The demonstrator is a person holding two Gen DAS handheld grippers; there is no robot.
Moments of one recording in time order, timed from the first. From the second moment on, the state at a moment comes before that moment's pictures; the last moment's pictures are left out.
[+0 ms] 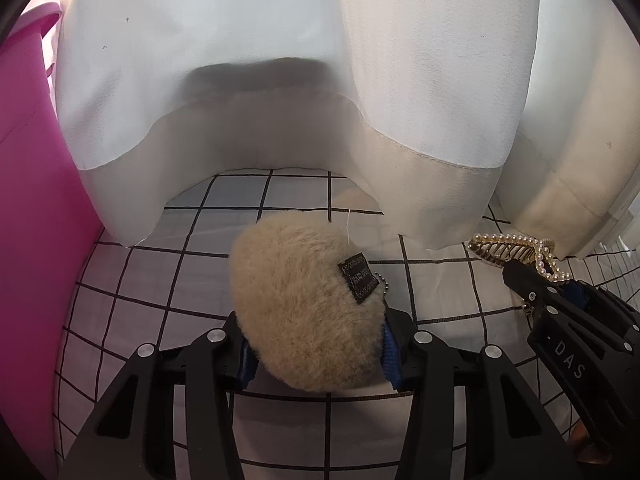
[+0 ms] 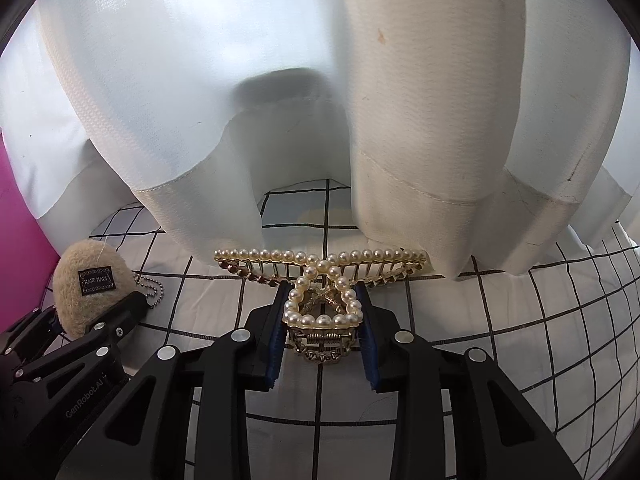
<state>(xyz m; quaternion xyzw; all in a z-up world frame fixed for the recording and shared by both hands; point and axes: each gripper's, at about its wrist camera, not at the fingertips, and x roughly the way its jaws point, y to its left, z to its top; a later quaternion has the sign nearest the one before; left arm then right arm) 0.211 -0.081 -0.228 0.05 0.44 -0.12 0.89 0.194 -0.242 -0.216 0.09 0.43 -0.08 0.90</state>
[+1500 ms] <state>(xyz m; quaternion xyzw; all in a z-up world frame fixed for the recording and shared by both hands) 0.113 -0.052 -0.210 0.07 0.41 -0.13 0.90 0.067 -0.231 -0.167 0.10 0.42 -0.03 0.90</state>
